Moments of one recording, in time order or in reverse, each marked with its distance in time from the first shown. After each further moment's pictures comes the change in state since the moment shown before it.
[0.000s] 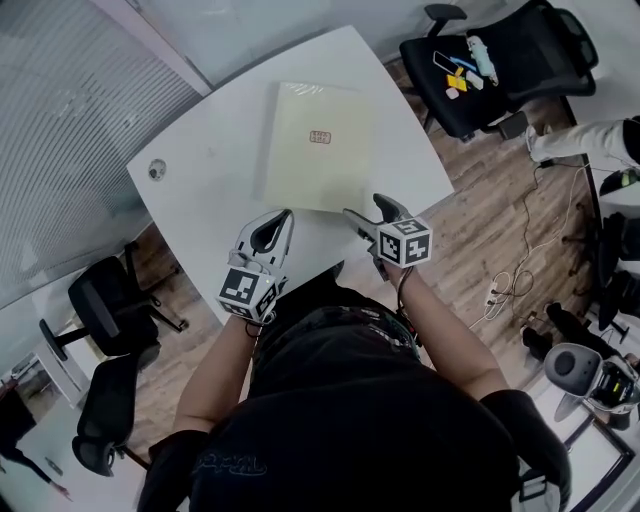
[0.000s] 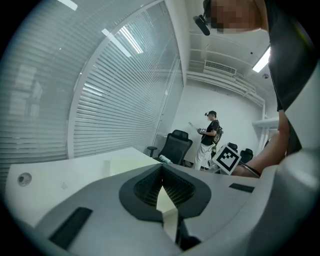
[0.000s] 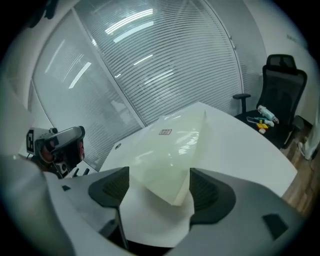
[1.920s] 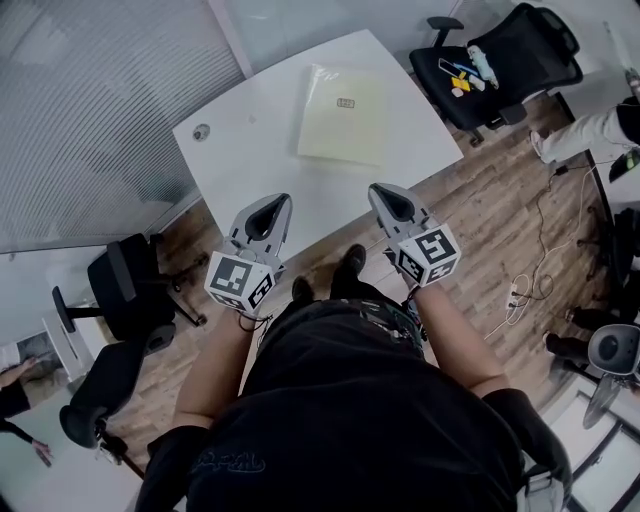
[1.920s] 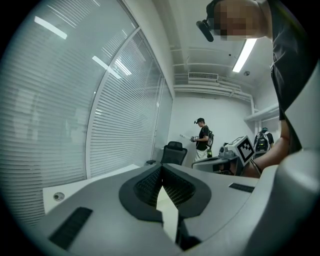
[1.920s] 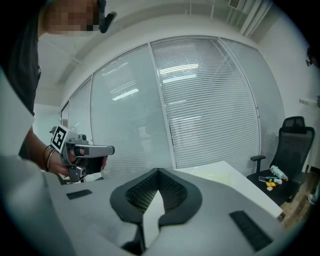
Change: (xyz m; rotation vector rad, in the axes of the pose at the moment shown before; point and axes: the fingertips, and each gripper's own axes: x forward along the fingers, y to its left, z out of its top) left arm -0.175 -0.066 0.036 0.159 -0.147 0.018; right arm -0.154 0.191 0.015 -0.397 -0.482 0.094
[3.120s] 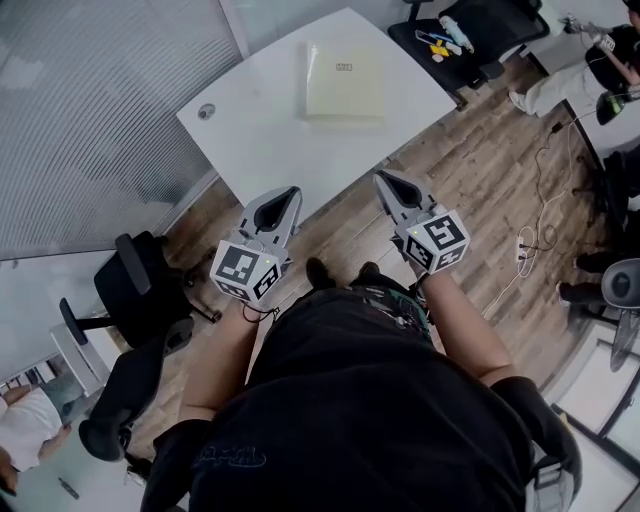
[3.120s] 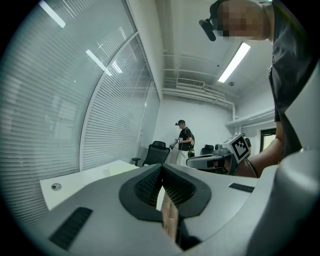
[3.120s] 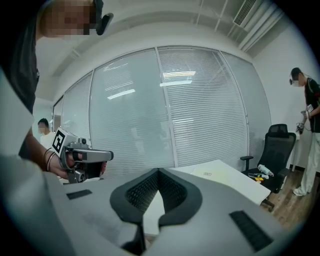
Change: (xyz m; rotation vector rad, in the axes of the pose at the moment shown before) left arm -0.113 -0.033 -0.021 -0.005 -0.003 -0.185; right arm -0.055 0.119 -0.011 -0.004 -0.025 -0.129
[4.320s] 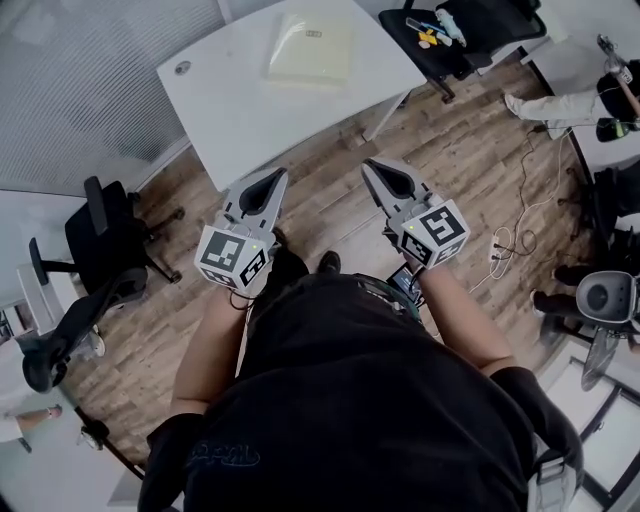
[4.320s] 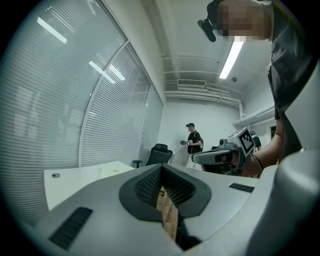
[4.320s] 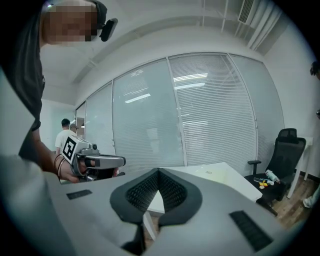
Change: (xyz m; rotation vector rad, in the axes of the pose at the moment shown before) left arm 0.008 -0.152 -0.017 0.007 -0.047 0.127; right arm -0.148 -0.005 -0.005 -0.065 -0.012 0.184
